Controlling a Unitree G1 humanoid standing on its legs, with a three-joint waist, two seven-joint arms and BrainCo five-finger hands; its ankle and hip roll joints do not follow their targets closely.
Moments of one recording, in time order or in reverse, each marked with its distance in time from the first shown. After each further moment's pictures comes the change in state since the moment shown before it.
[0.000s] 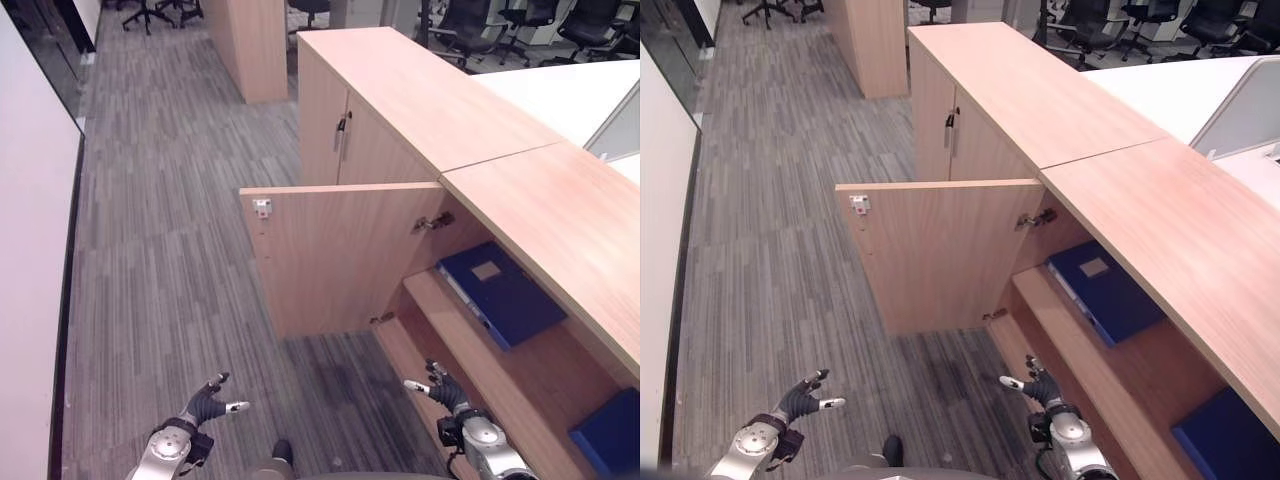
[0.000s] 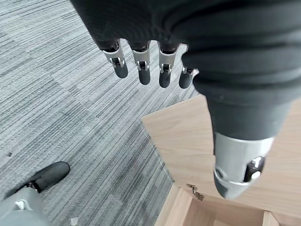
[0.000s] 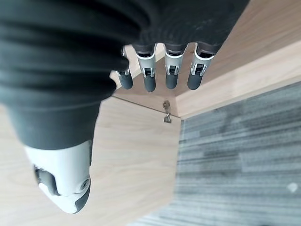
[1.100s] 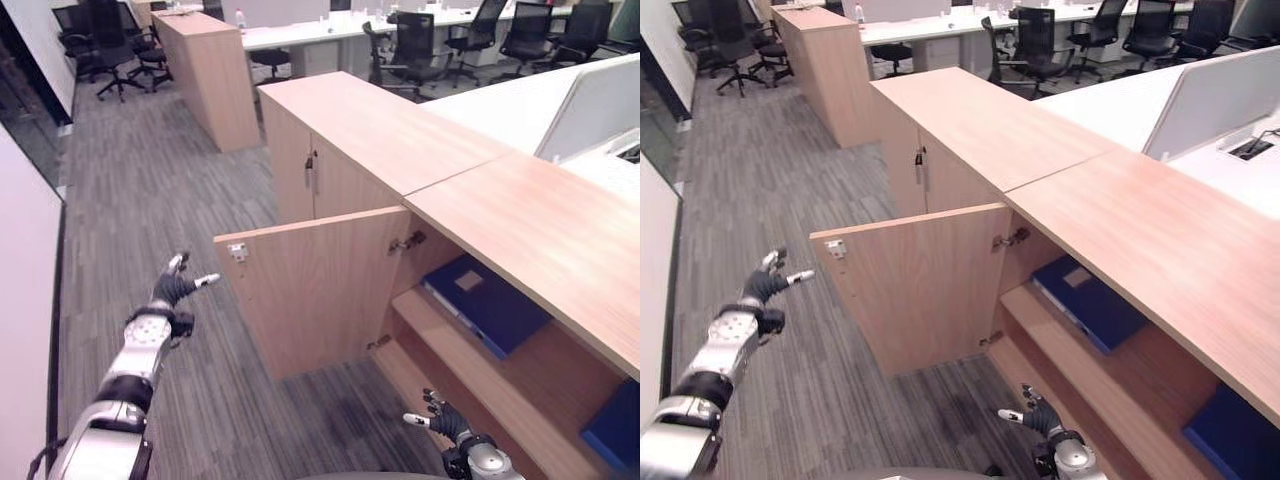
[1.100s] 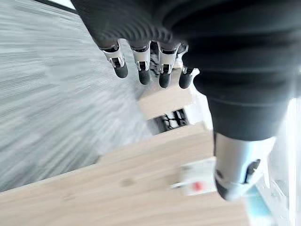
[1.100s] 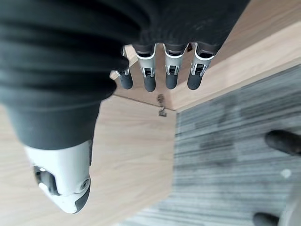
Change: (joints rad) left arm -0.510 0.156 0.074 0.063 -0.268 -0.008 0.102; right arm 0.105 -0.082 0.097 -0.016 -0.029 0.019 0.053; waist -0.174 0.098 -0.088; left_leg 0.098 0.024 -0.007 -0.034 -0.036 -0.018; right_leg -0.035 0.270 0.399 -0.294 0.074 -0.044
